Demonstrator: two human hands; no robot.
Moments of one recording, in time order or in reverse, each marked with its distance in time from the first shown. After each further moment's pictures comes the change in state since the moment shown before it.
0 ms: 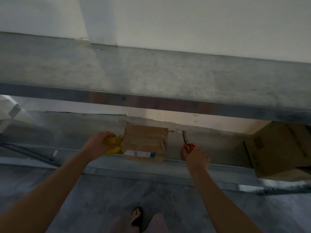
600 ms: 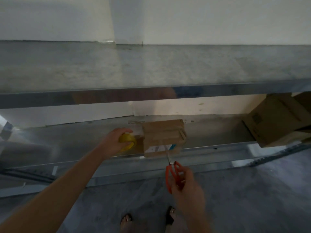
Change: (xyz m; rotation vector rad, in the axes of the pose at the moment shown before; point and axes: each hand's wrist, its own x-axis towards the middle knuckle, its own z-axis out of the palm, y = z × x) left_hand 0.015 -0.024 -0.042 -0.011 -0.155 0.282; right_hand -0.272 -0.106 -0.025 0.581 0.005 0.007
